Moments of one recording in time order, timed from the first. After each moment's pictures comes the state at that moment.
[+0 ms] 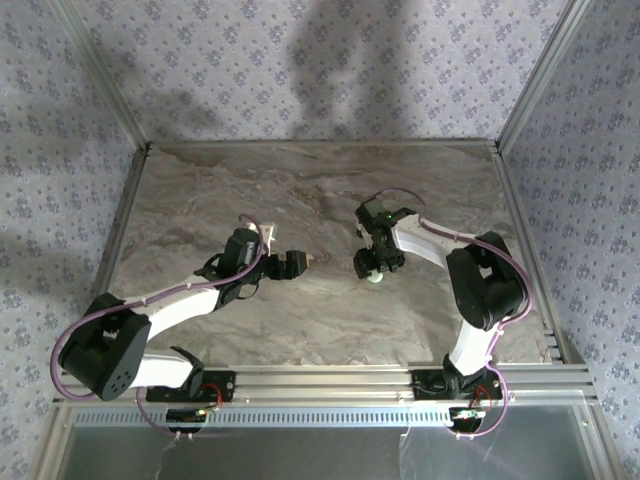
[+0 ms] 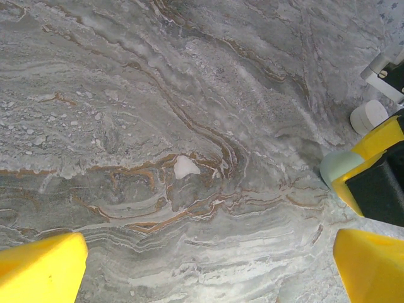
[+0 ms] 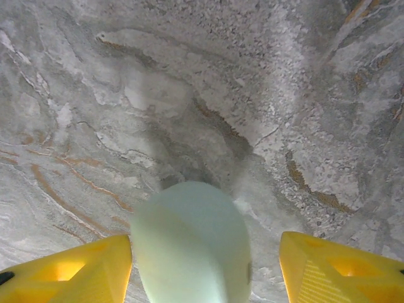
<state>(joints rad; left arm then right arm) -0.59 1.31 0.54 0.16 0.19 -0.54 0.52 1.76 1.13 -0.78 -0.02 0.16</state>
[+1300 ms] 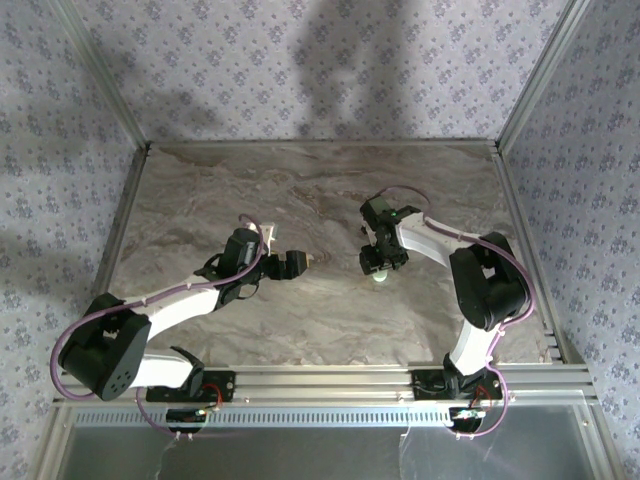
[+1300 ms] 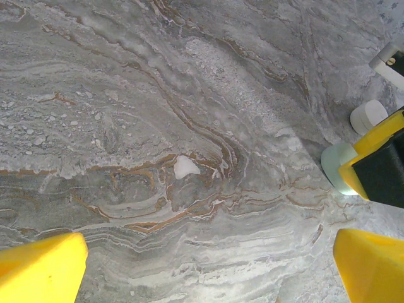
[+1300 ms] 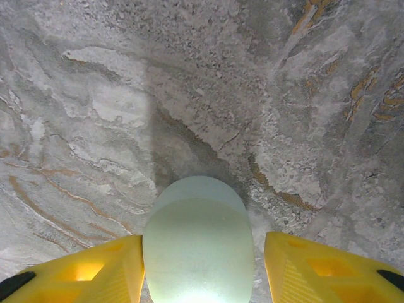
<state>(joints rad) -0.59 1.31 0.54 0.16 0.19 -0.54 0.49 1.75 1.13 -0.78 0.00 0.17</state>
